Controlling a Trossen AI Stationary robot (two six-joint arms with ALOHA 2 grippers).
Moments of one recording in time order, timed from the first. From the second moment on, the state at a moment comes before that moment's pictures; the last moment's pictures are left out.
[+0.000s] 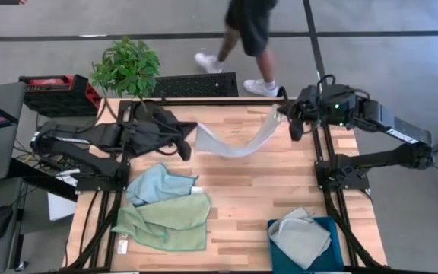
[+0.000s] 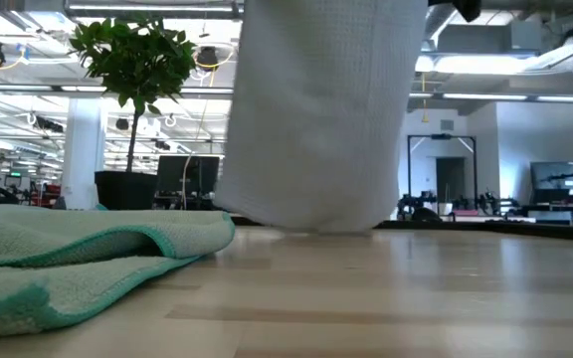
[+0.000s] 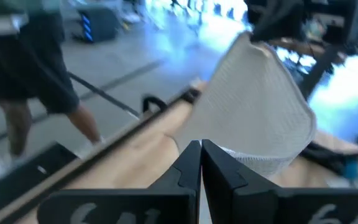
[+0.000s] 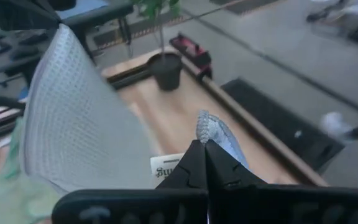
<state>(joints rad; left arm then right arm) -0.13 1.20 1.30 -0.44 -0.68 -0.37 -0.27 0.93 1.26 -0.76 0.12 0.14</state>
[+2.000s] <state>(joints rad) -0.27 1.67 1.30 -0.75 -0.13 -0.82 0.16 0.90 0.79 -1.12 0.12 0.71</state>
